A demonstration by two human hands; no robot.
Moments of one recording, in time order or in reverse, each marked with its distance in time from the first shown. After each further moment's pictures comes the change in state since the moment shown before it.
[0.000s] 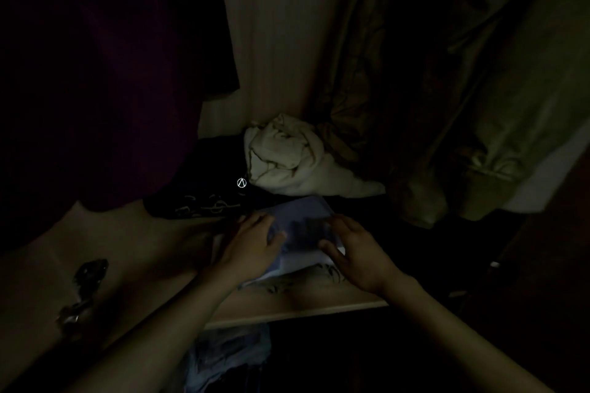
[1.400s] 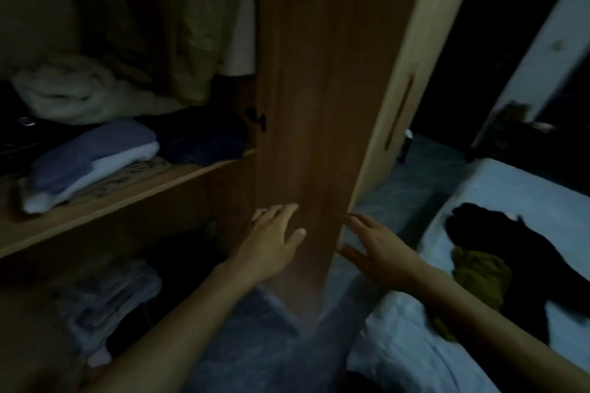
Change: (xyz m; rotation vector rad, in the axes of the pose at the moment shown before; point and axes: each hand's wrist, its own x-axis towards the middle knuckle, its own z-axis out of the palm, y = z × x) left_hand -0.343 0.299 0.080 -0.224 -0.407 0.537; right_hand -0.527 -0.080 -0.158 -0.254 -0.068 0.662
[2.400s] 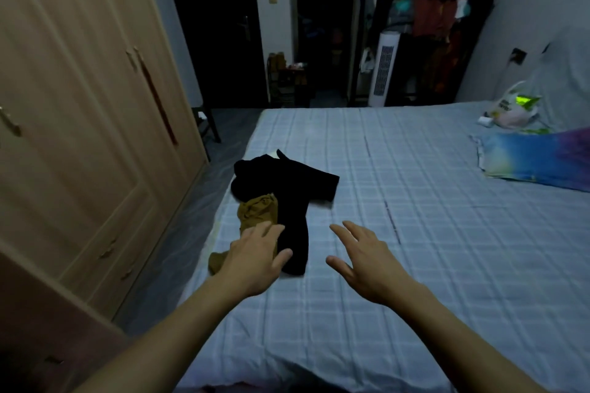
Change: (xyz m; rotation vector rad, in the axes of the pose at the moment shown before) left_hand -0.007 0.479 0.357 0.262 -0.436 0.596; right_hand -0.490 0.335 -0.100 0.018 0.154 0.817
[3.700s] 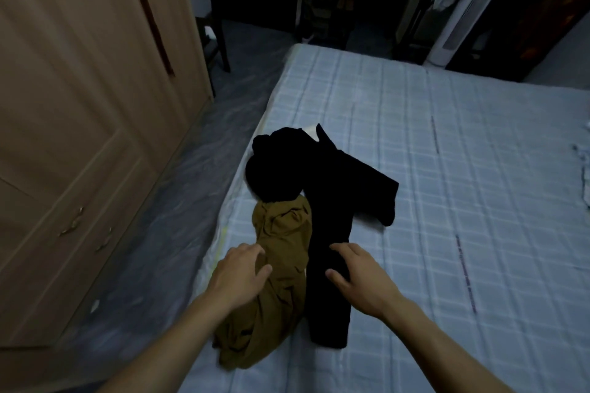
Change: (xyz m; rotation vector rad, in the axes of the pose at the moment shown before) left_hand 0.272 -0.276 0.103 -0.335 -0.211 -0.286; right_hand 0.386 0.000 0.145 0.161 -0.299 0.064
